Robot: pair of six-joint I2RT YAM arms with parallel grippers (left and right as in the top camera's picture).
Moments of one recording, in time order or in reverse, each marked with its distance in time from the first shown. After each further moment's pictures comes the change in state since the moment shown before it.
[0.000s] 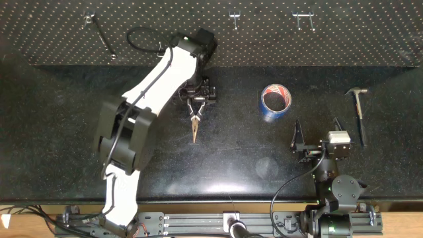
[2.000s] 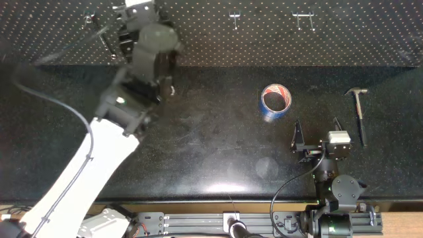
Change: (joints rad) left arm -0.060 -0.791 -0.458 1.001 -0.721 0.213; right arm 0.000 0.000 0.000 0.000 0.000 0.000
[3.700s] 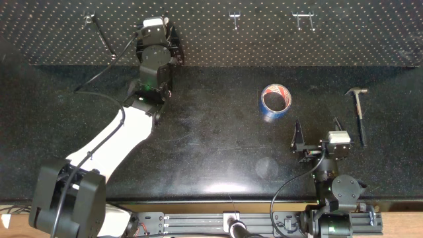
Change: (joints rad) left arm 0.150 0.218 -0.379 0.684 0.303 0.041; right arm 0.000 0.000 0.000 0.000 0.000 0.000
